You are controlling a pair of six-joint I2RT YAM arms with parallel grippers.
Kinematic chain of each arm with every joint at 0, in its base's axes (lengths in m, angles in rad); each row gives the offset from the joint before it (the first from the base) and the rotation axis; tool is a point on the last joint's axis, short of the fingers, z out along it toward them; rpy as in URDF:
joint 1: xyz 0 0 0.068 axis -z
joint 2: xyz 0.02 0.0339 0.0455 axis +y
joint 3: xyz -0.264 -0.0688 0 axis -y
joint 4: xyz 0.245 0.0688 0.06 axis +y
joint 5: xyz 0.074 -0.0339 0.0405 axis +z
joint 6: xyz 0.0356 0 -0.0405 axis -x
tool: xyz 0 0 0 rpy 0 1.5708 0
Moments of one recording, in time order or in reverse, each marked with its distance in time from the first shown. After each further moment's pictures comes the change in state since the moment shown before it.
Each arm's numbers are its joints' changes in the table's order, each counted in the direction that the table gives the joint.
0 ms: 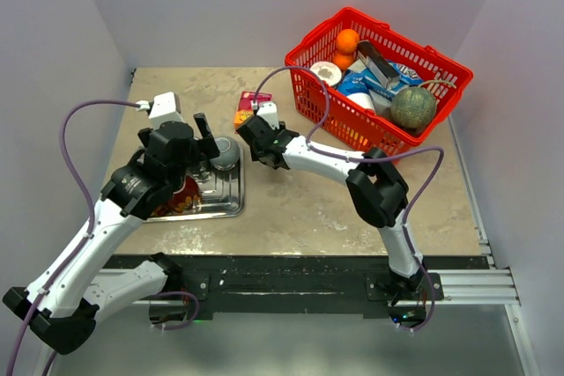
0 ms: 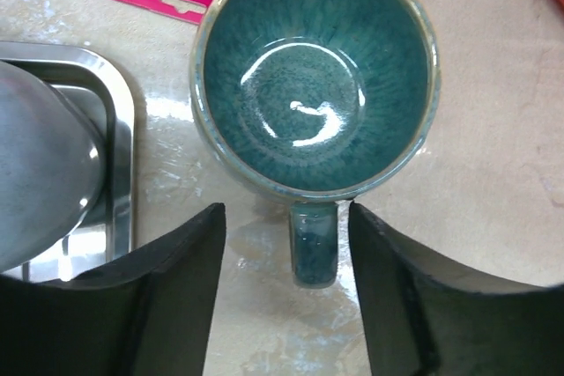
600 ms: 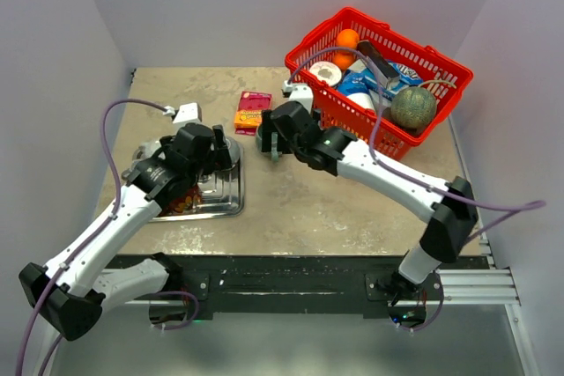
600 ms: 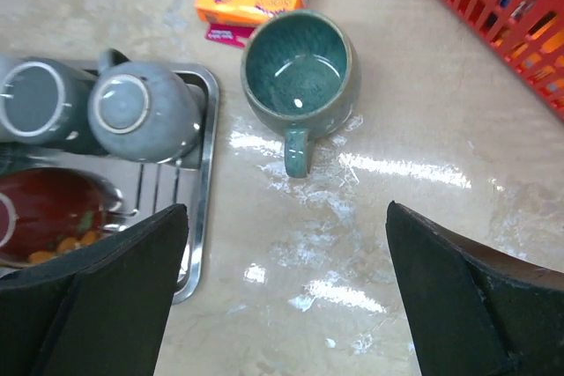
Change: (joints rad) left arm 0.000 0.097 -0.079 0.012 -0.106 0.038; right arm 0.000 -0.466 -0.184 0.066 0.099 -0.040
